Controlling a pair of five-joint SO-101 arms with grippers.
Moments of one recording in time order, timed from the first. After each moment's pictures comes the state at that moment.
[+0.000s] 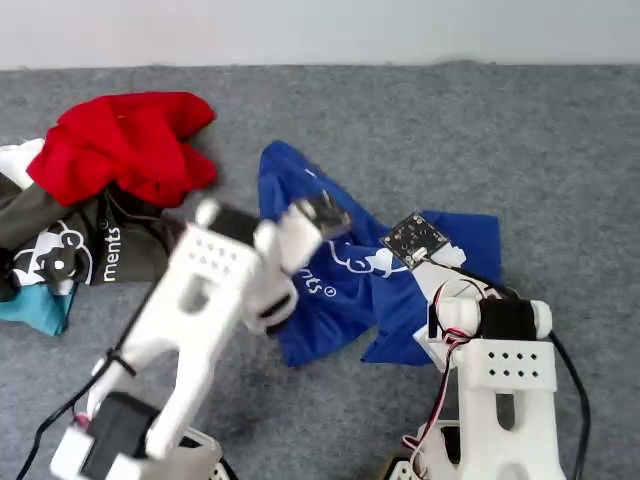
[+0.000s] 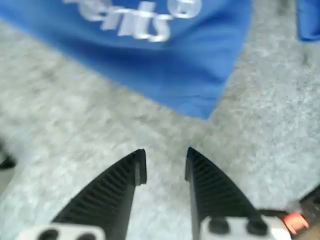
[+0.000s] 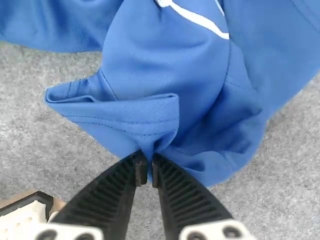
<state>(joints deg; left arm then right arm) 22.5 -10.3 27.8 88.0 -21.0 -1.7 -48.5 49.3 83.0 38.3</state>
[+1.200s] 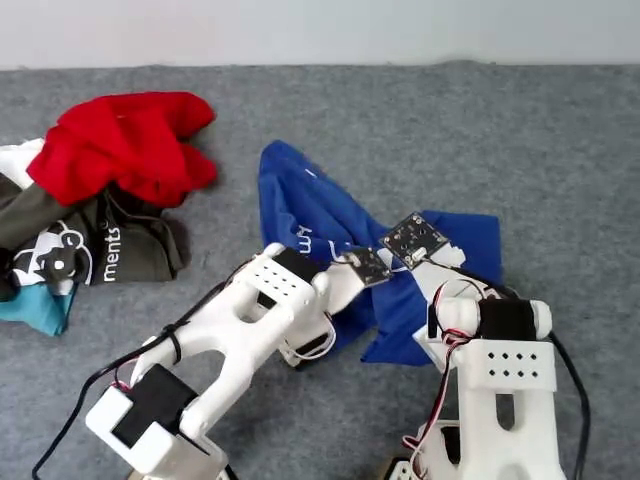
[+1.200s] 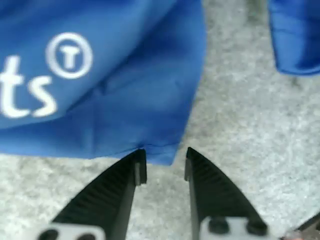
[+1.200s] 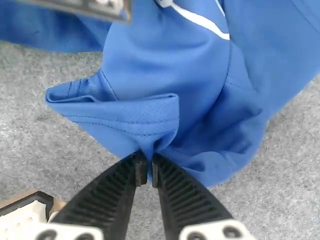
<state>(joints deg) 32.7 2.6 32.6 76.4 -16.5 -1.8 -48.5 49.3 83.0 38.3</state>
